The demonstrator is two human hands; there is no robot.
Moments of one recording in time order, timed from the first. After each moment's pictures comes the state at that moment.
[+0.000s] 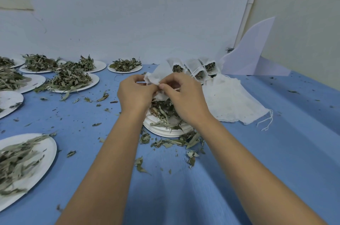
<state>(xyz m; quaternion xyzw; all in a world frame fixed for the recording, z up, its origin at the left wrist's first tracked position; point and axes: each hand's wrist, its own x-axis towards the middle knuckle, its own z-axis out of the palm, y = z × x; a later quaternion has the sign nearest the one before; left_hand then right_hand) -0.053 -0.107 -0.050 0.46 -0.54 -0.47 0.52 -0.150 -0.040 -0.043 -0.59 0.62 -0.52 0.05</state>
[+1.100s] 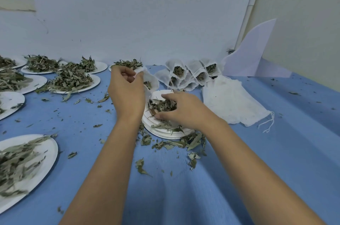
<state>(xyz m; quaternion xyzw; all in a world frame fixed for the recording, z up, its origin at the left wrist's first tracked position) -0.043 -0.102 -0.046 0.45 -0.53 -0.32 0.64 -0.163 -0.040 -0.052 -0.64 0.74 -0.20 0.11</state>
